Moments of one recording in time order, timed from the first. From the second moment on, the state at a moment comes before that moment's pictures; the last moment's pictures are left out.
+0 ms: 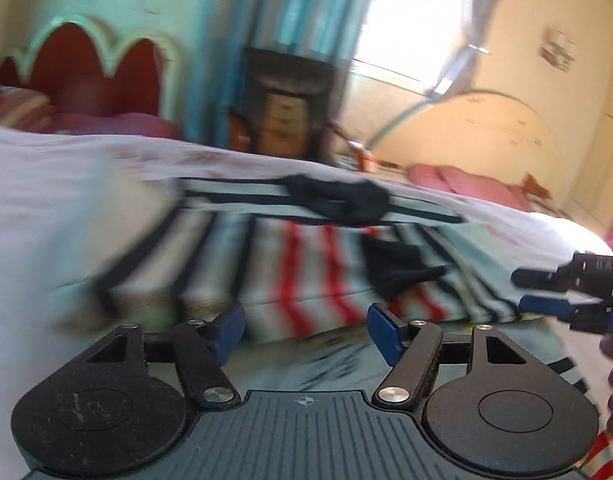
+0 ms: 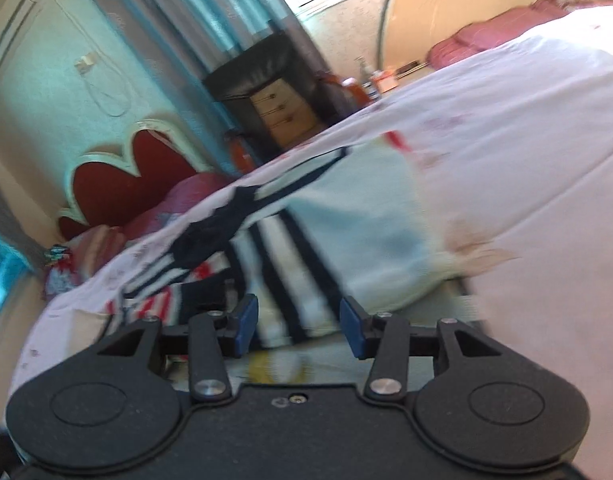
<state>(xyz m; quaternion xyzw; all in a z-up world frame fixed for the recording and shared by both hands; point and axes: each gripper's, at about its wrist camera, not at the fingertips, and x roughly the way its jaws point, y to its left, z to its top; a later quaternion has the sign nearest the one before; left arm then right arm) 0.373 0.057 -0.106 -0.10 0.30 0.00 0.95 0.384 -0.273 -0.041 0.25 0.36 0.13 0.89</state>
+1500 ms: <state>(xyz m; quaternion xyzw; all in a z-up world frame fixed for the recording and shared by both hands) 0.408 0.150 -0.145 -0.09 0.33 0.05 0.94 0.415 -0.247 -0.056 0.18 0.39 0.08 0.90</state>
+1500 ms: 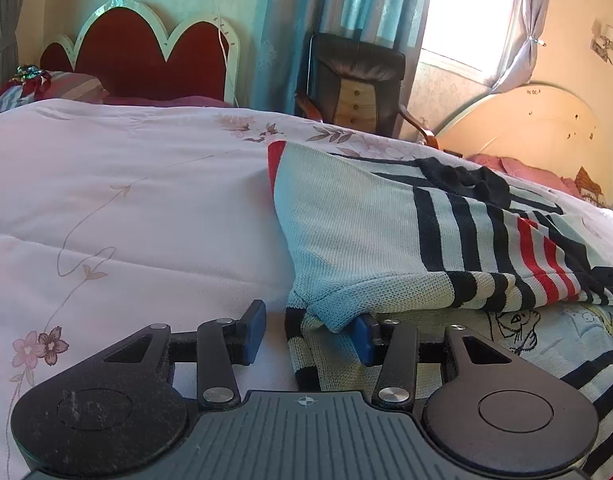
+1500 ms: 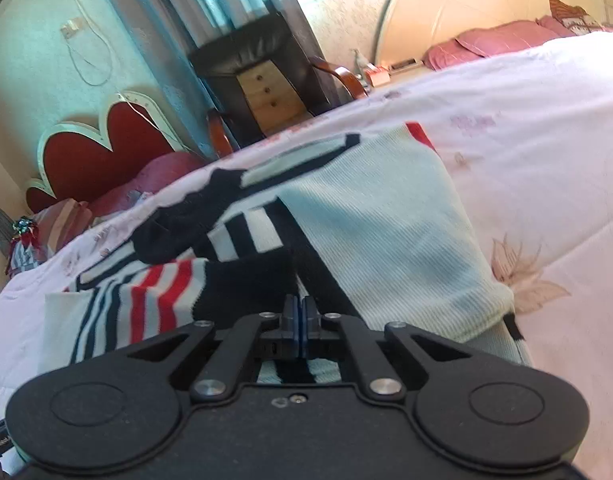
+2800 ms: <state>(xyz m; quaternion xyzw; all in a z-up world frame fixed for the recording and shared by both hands) 0.412 0.146 -0.150 -0.07 0.34 0.04 0.94 0.402 -0.248 -0.050 0.22 0.36 0.12 0.90</state>
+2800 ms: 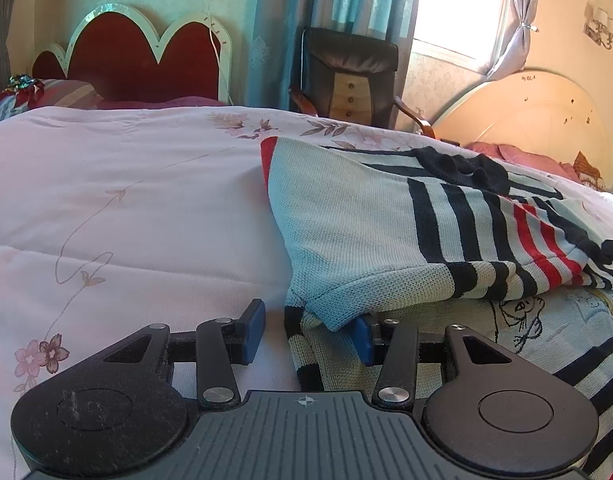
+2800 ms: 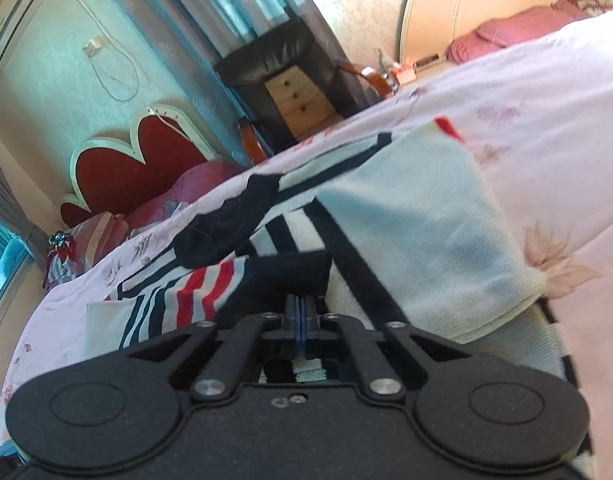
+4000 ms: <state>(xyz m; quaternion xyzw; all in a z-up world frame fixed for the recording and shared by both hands) 0.412 0.146 -0.150 -0.05 0.34 0.04 0.94 0.412 -0.241 -0.059 0.17 0.39 0.11 0.90</state>
